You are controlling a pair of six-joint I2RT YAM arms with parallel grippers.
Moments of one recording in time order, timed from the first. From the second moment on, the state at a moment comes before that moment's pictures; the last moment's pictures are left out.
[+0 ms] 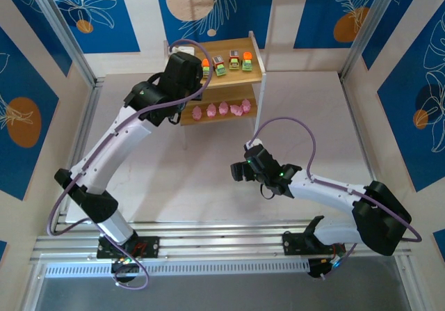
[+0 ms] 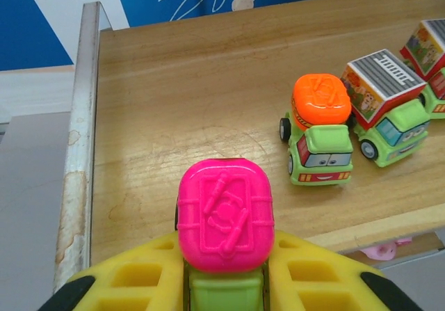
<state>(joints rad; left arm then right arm) -0.71 1.65 2.00 -0.97 -0.54 -0.35 0.80 1.26 0.62 -0.21 0.27 0.44</state>
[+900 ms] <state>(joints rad) -0.61 1.80 2.13 -0.98 -0.44 -0.34 0.79 1.25 0.62 -0.21 0.27 0.44</state>
